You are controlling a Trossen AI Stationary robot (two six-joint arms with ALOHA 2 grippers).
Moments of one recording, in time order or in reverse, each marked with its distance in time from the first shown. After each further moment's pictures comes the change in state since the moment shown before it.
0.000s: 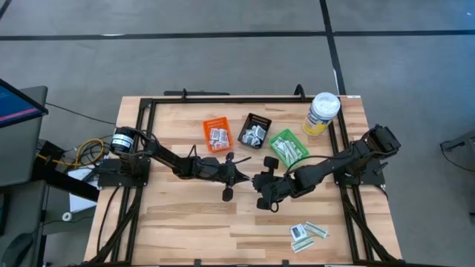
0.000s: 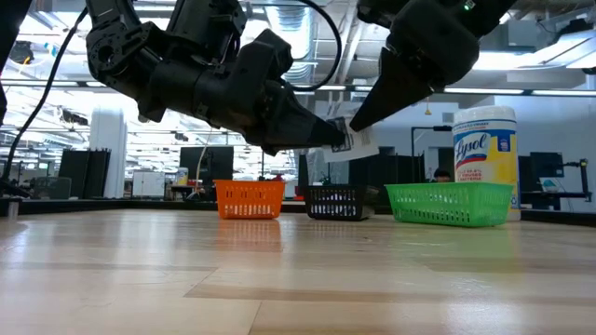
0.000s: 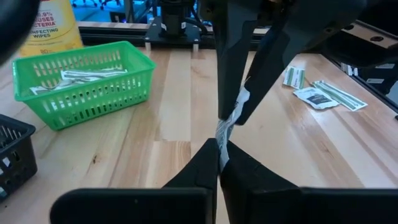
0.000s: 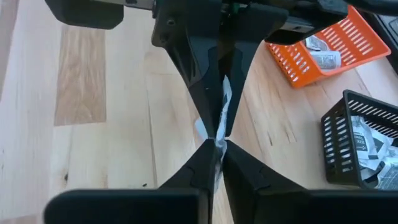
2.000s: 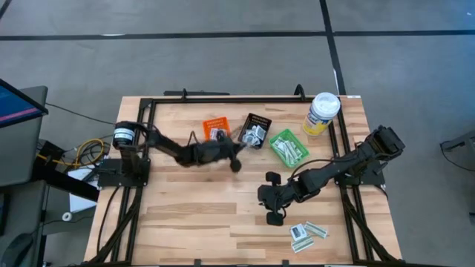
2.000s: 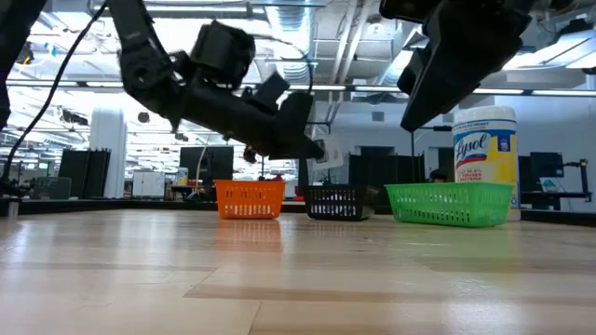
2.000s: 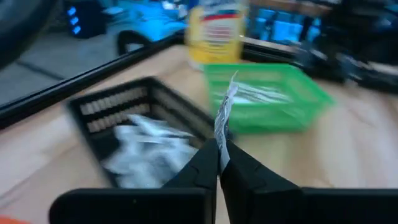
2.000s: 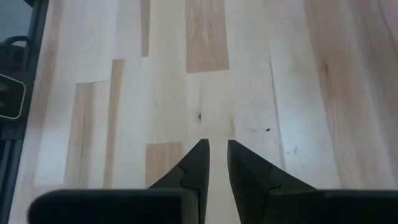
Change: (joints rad) left arm 0.178 0.001 0.001 0.018 -0.295 -0.099; right arm 0.035 -0.034 -0.001 -0.052 -0.402 0.168
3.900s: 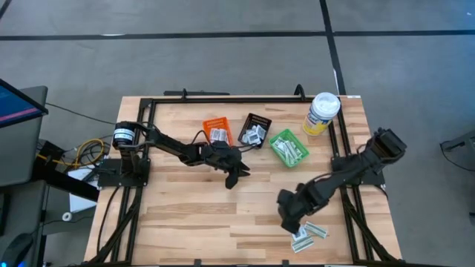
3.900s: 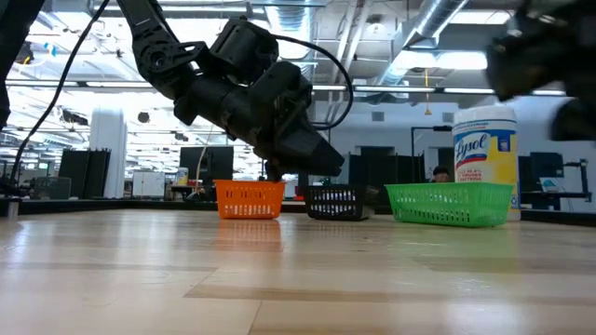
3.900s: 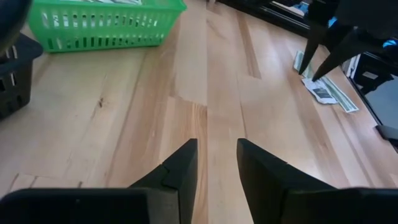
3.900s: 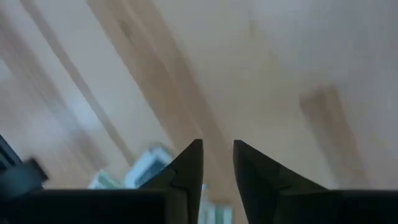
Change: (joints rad) left arm -0.008 0.000 0.112 -0.333 0.576 -0.119; right arm 0.142 0.003 -0.054 -0.348 -0.195 0.613
